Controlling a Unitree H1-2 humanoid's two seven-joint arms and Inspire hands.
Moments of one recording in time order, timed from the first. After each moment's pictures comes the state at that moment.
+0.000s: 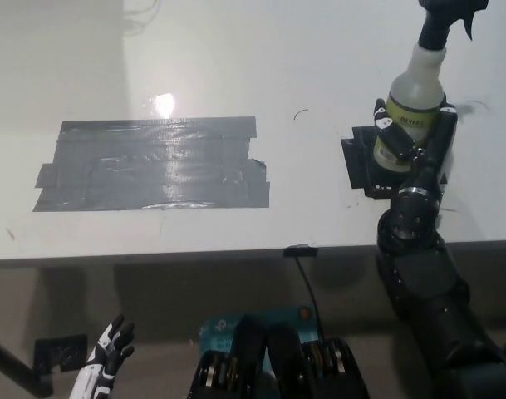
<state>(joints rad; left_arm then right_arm) 0.23 0.12 0.00 -0.06 0.03 -0.22 -0.07 -0.84 0.00 -0.09 0.96 -0.18 -0.31 -0.67</state>
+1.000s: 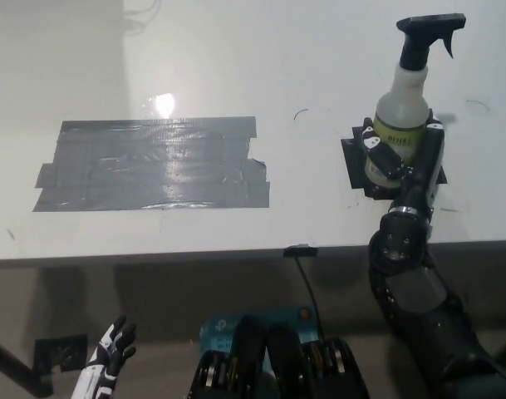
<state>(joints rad) 0.24 0.12 0.00 -0.06 0.03 -0.22 -0.07 -0.81 0.01 -0.02 1.01 -0.20 -0.38 -0.71</state>
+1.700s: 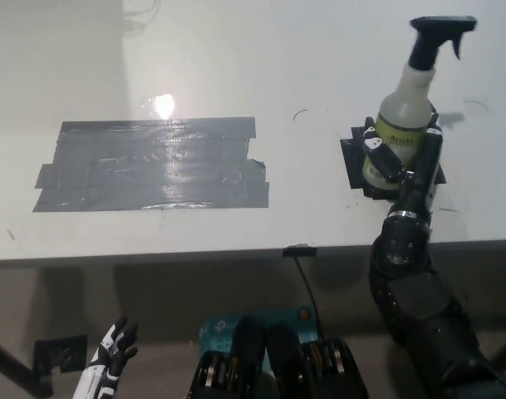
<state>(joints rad) 0.24 0.11 0.00 -0.06 0.03 -0.22 -0.07 -0.78 0.01 -0.04 0.98 -0.12 -0.39 -0.59</state>
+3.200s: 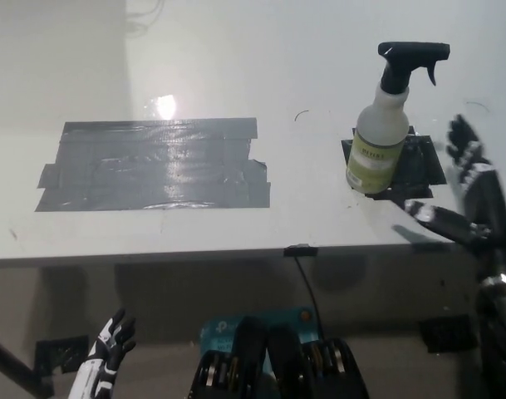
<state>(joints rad) 0.22 0.11 0.01 -0.06 0.02 -0.23 -0.07 -0.31 -0.18 -0.04 0.14 0.11 -0.25 0.00</state>
